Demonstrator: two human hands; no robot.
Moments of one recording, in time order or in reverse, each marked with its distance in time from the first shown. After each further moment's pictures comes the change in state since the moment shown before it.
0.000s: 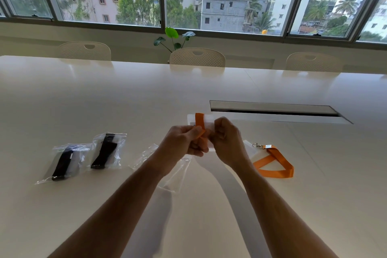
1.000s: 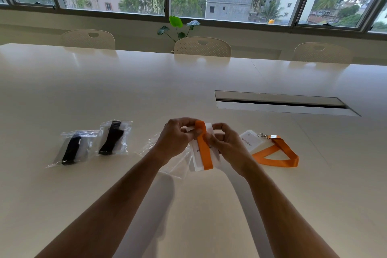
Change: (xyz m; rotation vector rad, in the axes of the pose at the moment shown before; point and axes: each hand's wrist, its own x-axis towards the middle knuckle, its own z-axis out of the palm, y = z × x) left_hand 0.000 -0.026 -0.017 0.406 0.208 0.119; right_hand -0.032 0.015 0.006 0.381 -0.340 0.345
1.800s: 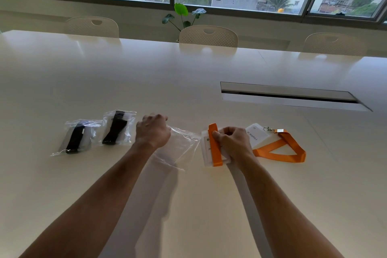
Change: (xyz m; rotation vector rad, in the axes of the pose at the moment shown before) left_hand 0.018 -0.051 -0.042 0.928 0.167 -0.196; right_hand 0.018 0.027 0.005 -0.233 0.344 0.216
